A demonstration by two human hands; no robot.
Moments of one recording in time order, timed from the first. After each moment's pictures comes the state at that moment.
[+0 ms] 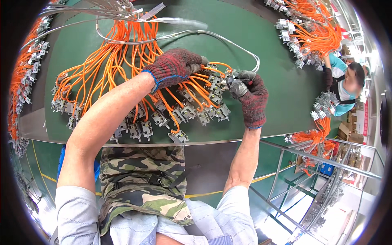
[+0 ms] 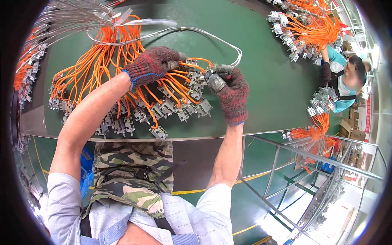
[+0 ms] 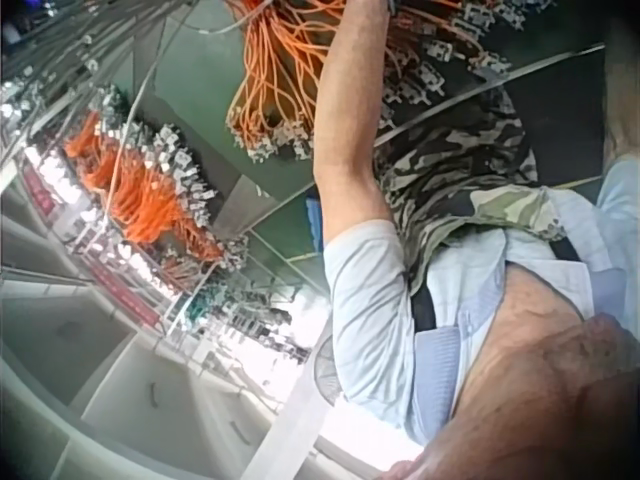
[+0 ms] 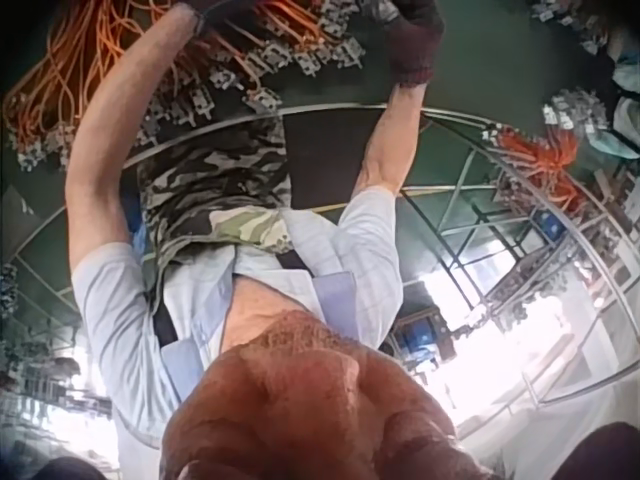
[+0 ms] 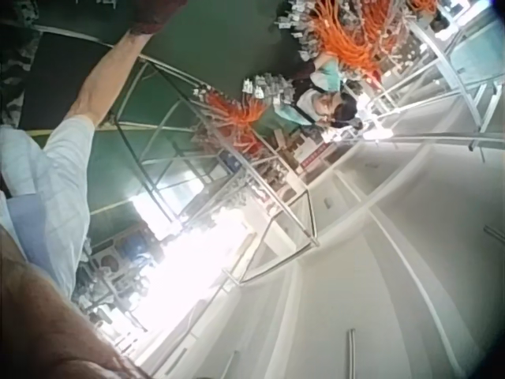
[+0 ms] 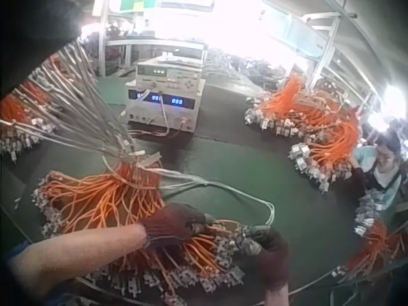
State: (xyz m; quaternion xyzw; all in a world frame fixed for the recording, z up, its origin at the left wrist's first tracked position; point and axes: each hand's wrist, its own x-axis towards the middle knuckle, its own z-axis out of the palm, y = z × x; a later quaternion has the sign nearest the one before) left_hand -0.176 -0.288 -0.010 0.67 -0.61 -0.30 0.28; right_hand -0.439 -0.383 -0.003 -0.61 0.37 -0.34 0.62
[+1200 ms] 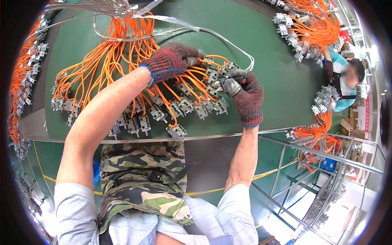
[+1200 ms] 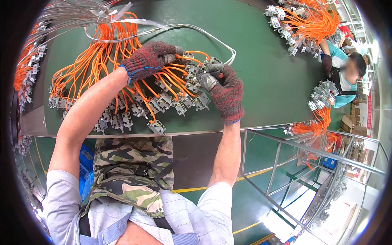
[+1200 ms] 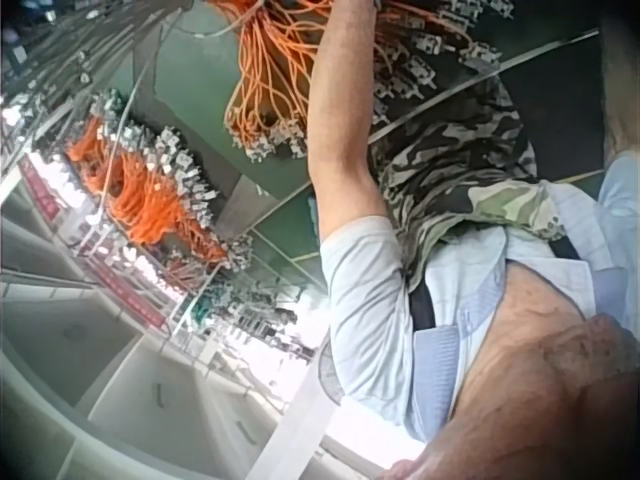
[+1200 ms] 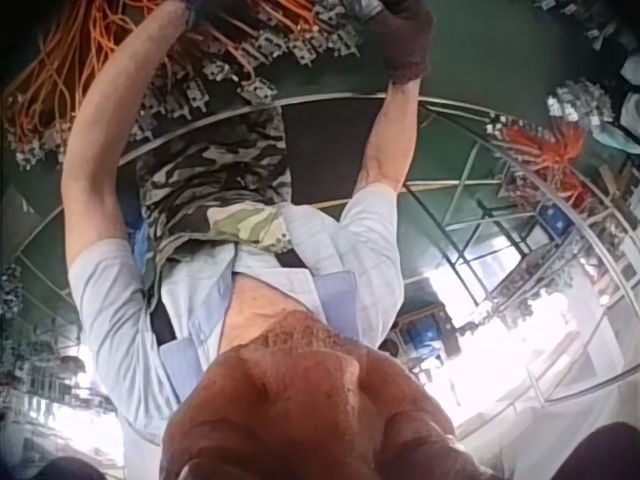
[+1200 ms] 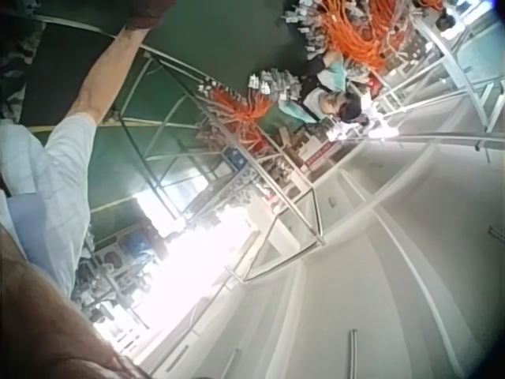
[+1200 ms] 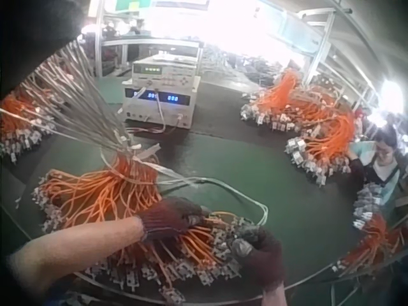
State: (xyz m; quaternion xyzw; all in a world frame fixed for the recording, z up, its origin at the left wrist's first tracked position) left_hand -0.174 -0.288 -0.016 0.67 -0.59 -0.32 0.32; right_hand -0.440 -0.366 -0.003 -0.65 0.40 -0.31 0.57
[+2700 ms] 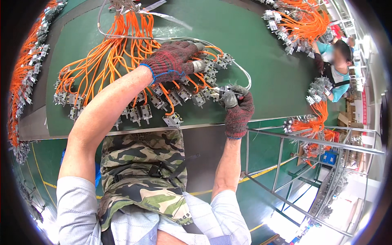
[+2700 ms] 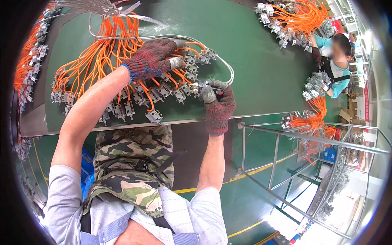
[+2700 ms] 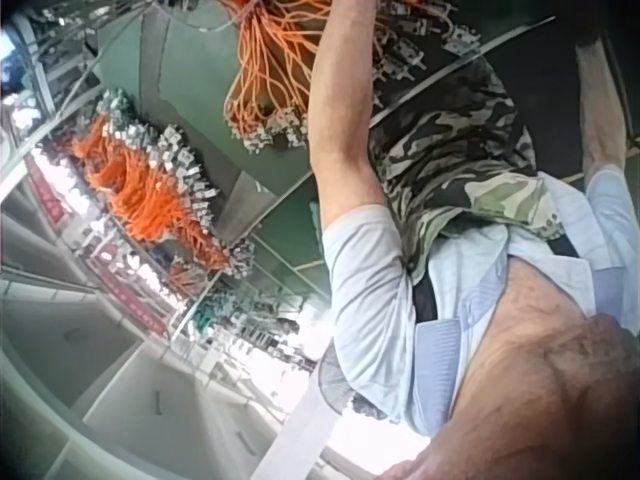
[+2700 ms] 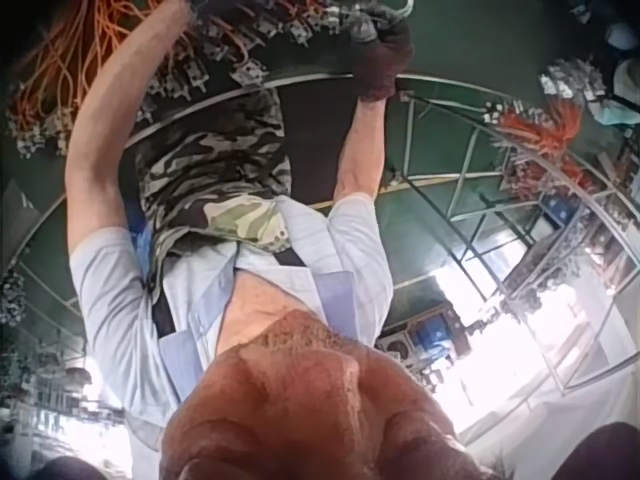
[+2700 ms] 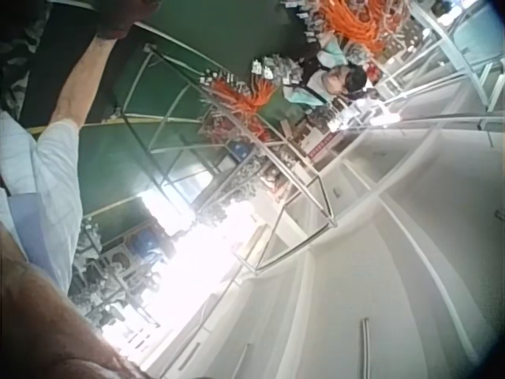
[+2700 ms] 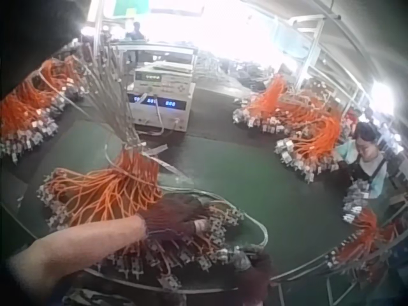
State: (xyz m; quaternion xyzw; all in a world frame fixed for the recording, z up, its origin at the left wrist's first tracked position) left_hand -0.195 -0.267 -0.004 0.65 -0.71 -0.15 0.23; right_hand -0.478 -0.293 -0.041 -0.54 0.36 -0.50 0.57
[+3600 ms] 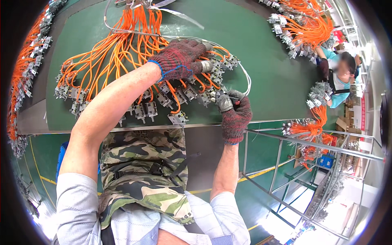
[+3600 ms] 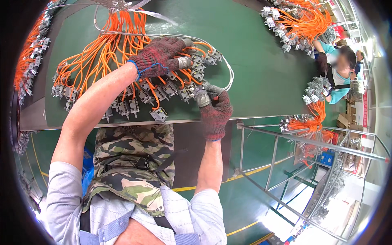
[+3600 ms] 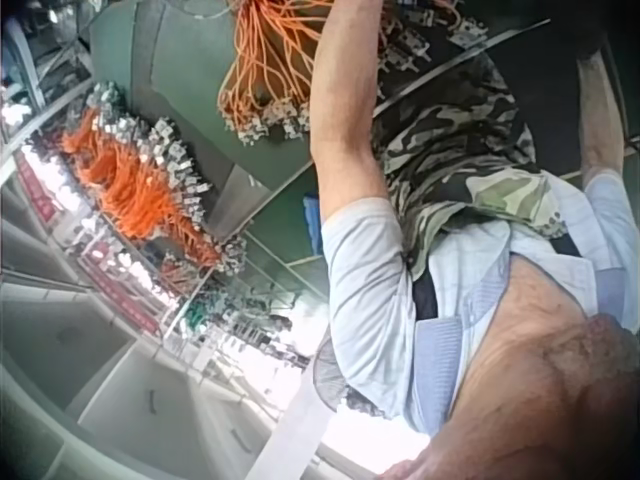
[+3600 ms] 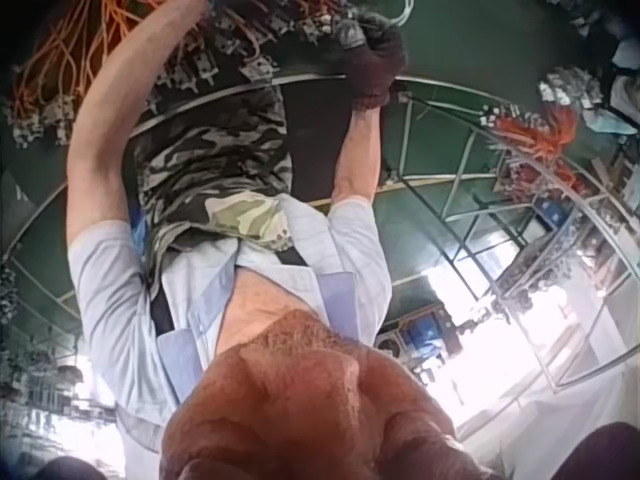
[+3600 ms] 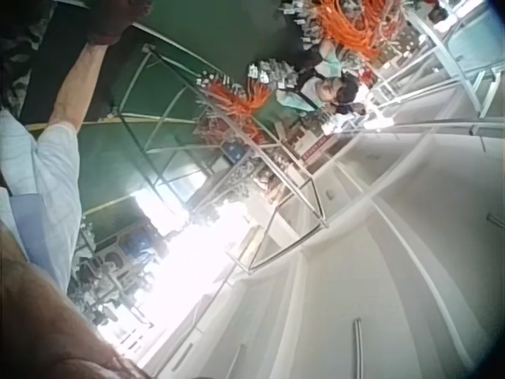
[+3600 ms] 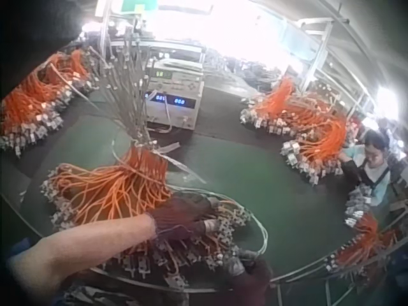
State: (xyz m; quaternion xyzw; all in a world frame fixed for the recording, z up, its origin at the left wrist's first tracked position) left_hand -0.195 -0.268 0.001 0.66 -0.71 -0.14 0.21; right_hand -0.463 -0.265 -0.025 -0.60 0.42 -0.45 0.51
